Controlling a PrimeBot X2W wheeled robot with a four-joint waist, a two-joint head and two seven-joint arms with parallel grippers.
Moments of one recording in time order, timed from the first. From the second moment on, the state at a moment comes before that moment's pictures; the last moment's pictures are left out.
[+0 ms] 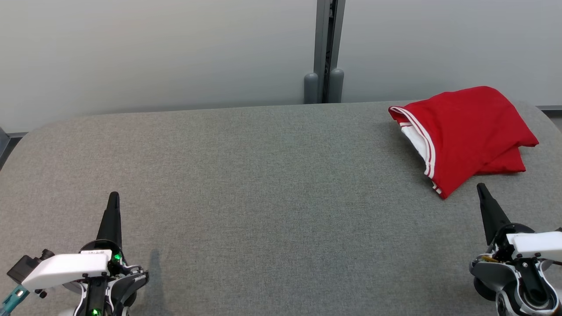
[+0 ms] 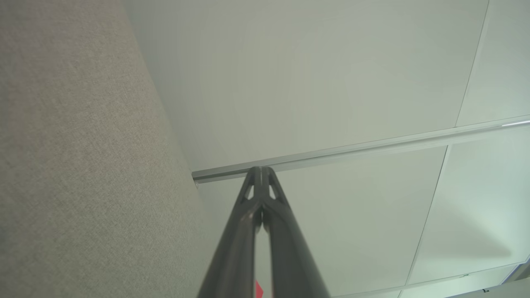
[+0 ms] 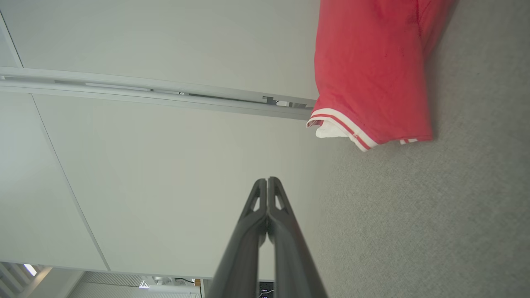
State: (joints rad) left arm -0.15 0.05 0.10 0.30 -1.51 -0.13 0.05; right arm -0.22 -0.06 -0.12 0.36 1.51 0.13 0.13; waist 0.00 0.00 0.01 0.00
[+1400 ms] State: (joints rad) left arm -0.15 0.05 0.11 0.30 -1.61 -0.13 0.07; right arm -0.23 -0.05 -0.13 0.37 1.59 0.13 0.16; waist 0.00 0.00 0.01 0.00
